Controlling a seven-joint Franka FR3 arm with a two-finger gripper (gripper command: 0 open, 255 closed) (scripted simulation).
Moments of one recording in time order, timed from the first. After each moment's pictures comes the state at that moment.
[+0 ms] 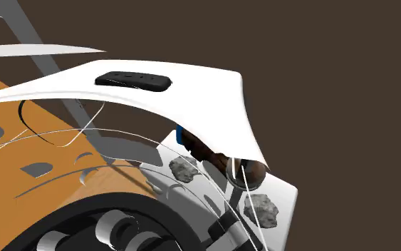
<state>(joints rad) -0.02 -0.74 -0.04 -2.34 -0.08 1.63 0.05</state>
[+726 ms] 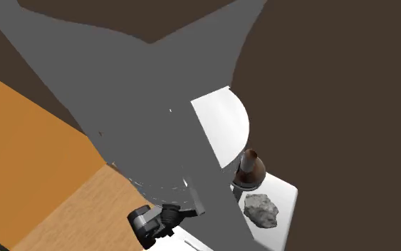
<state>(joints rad) -0.04 -0.53 -0.18 -2.36 -0.16 1.91 -0.15</state>
